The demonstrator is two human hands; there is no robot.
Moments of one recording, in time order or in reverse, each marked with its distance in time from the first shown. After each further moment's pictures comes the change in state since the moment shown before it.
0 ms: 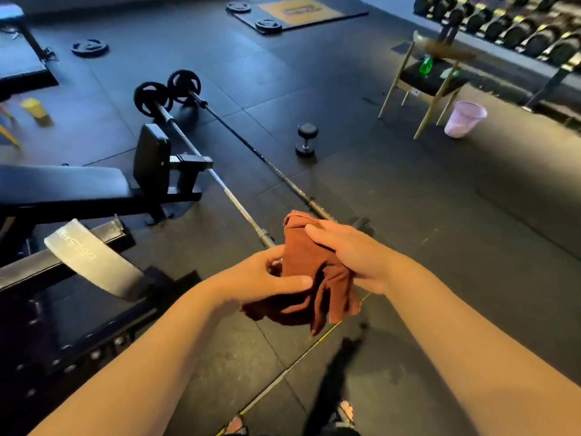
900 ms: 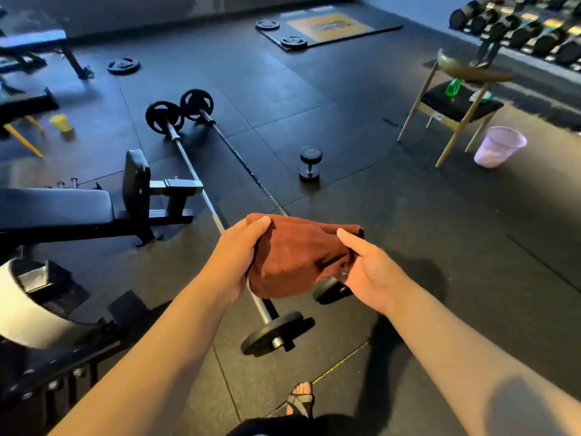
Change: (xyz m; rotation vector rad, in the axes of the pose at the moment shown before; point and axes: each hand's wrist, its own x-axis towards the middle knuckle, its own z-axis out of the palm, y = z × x) left_hand 0.265 0.159 0.053 -0.482 0.656 0.146; right_hand 0.131 -0.040 -0.306 0.519 0.098 -0.010
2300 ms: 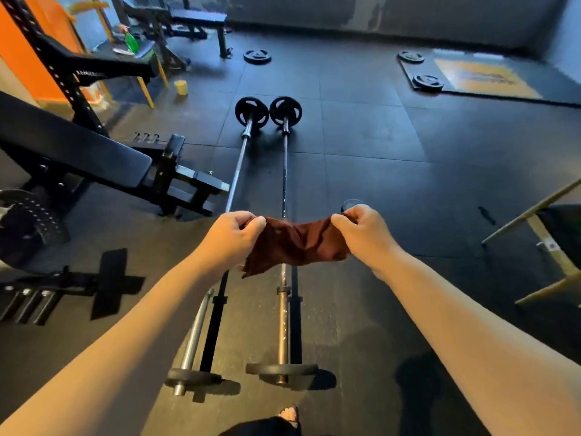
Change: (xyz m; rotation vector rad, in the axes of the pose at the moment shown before) left_hand 0.307 0.066 0.235 0.490 0.577 0.139; right_hand 0.346 -0.356 -0.100 -1.236 -0.275 -0.387
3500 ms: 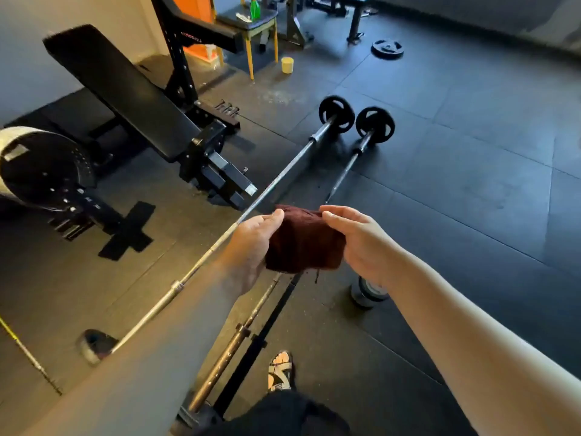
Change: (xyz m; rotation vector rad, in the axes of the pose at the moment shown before) left_hand 0.328 0.135 0.215 -0.801 0.370 -0.407; right_hand 0.456 0.030 -0.125 0.493 -0.830 0.187
